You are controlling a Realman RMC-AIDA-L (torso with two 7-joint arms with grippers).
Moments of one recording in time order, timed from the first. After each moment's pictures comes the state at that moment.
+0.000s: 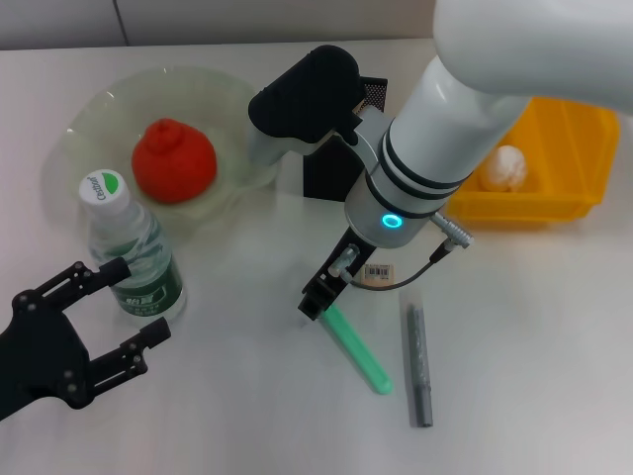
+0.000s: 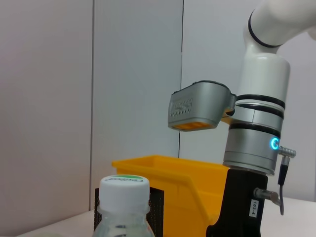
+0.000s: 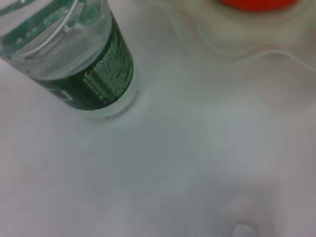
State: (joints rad) left arm -0.10 -2.06 0.77 0.52 1.62 1.75 -0.78; right arm 1.03 2.09 -1.98 -0.87 -2.26 -1.20 2.95
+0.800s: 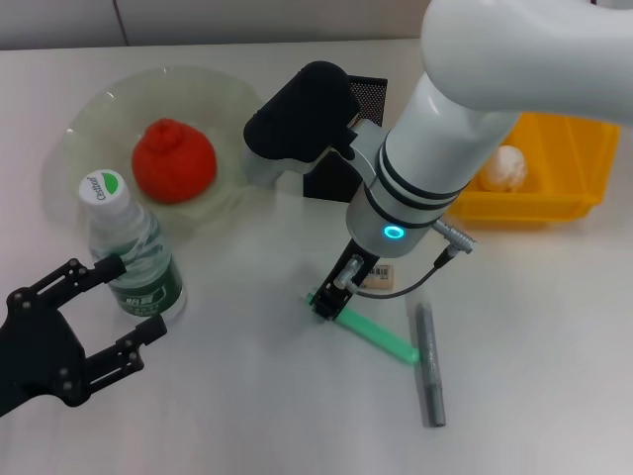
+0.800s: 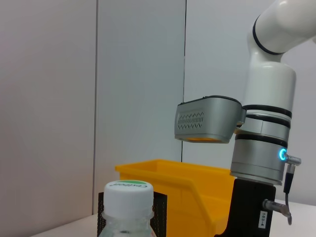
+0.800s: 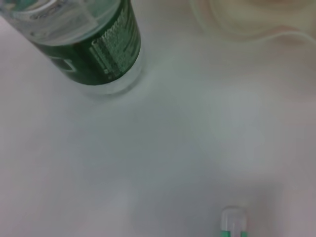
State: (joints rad) left arm -0.10 -2.06 0.76 0.52 1.62 1.76 -0.78; right arm 1.04 2.09 -2.03 -0.87 -2.27 -1.19 2.94
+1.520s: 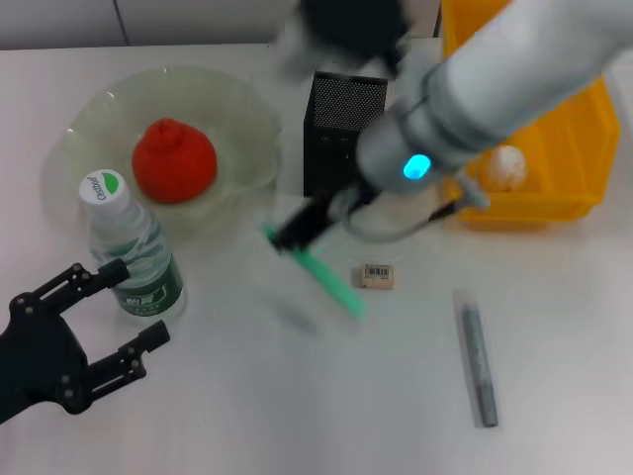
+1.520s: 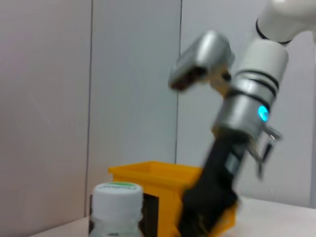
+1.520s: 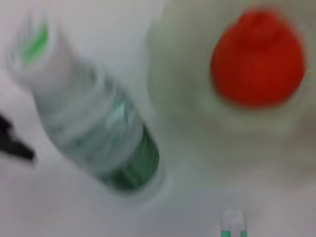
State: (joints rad) left arm -0.09 -2.06 0.76 0.52 1.62 1.78 -0.78; right arm 0.85 2.09 -1.74 -1.12 -2.26 -1.22 2.82
